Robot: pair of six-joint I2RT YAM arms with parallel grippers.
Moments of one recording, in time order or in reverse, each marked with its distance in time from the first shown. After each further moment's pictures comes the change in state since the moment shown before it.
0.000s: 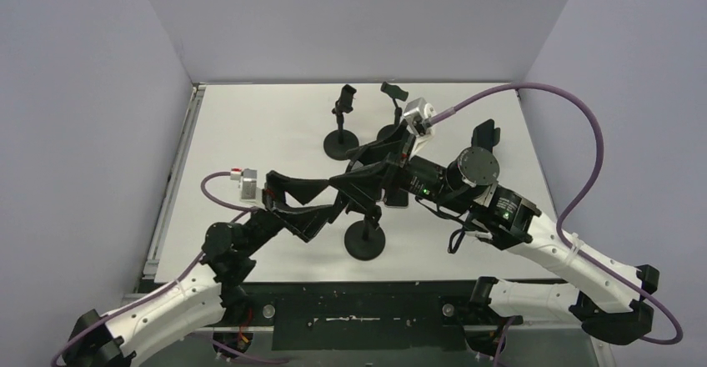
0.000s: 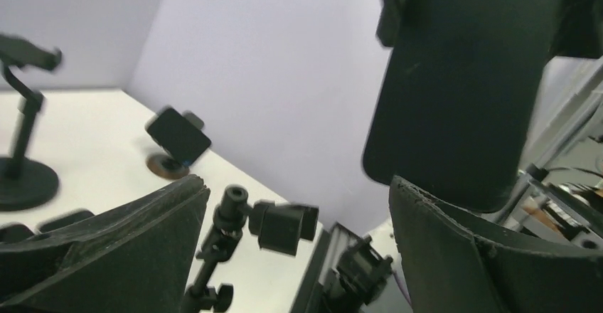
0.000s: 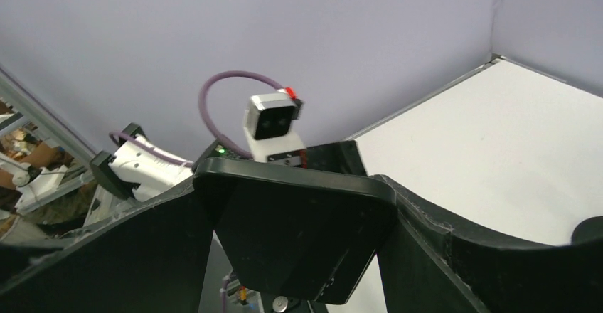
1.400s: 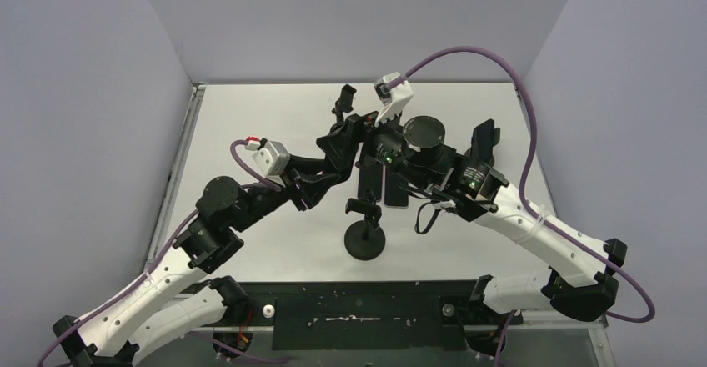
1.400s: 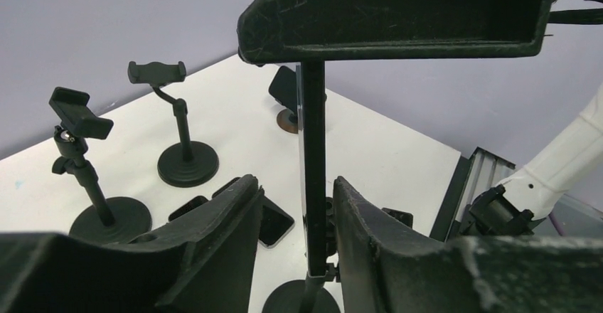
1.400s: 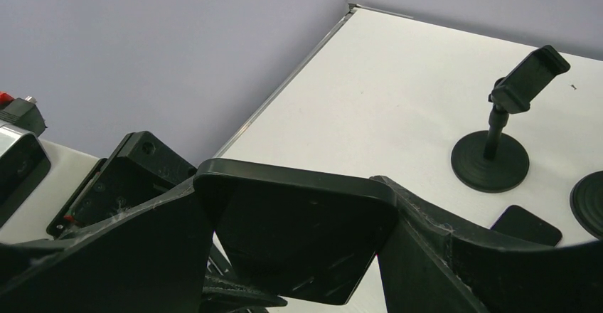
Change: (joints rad) left arm 0.002 0.018 0.522 -0.835 -0.046 0.557; right arm -0.019 0.256 0.279 -0.277 0.360 0.006
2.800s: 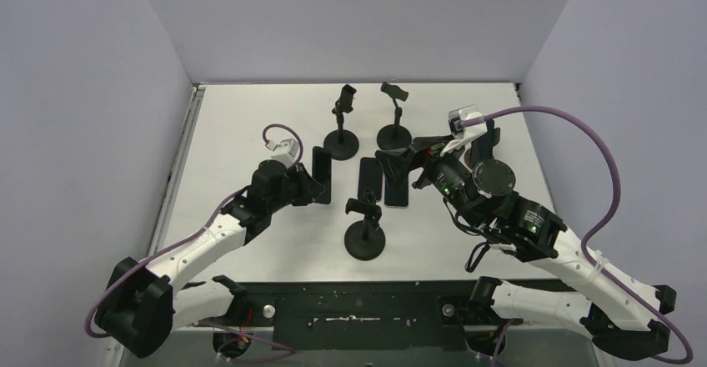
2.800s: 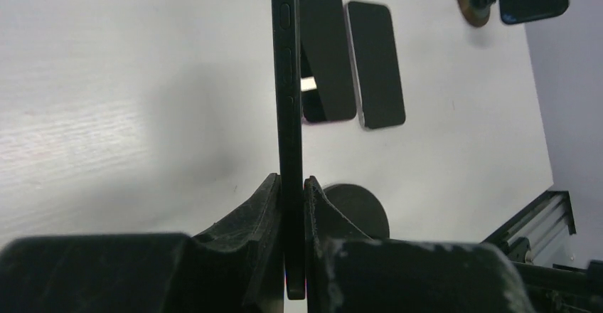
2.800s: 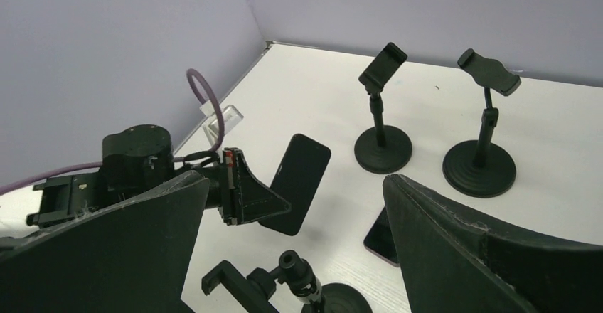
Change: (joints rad) left arm 0.245 0.339 -0.187 -0.064 -0.115 -0.430; right arm -0.011 -0.382 -0.320 0.029 0.210 -0.100
